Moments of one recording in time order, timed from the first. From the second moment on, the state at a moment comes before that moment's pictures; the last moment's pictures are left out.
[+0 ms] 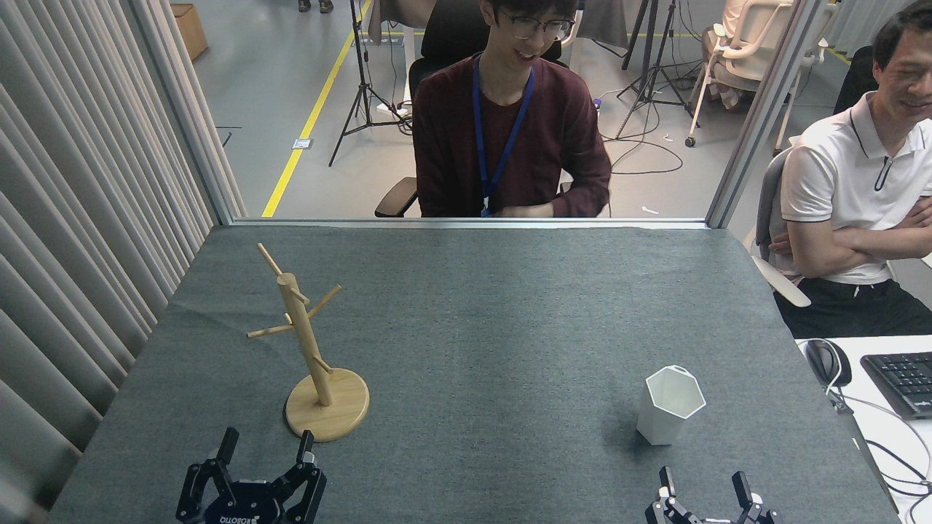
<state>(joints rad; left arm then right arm) 0.24 0.02 0.01 -1.73 -1.46 -0.08 0.22 0.27 0.02 -0.12 -1.56 1.46 -0.10 -0.31</state>
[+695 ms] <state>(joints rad) 0.23 0.02 0.01 -1.73 -1.46 -0.07 0.22 -0.04 -0.03 -0.11 -1.21 1.48 -0.08 -0.31</state>
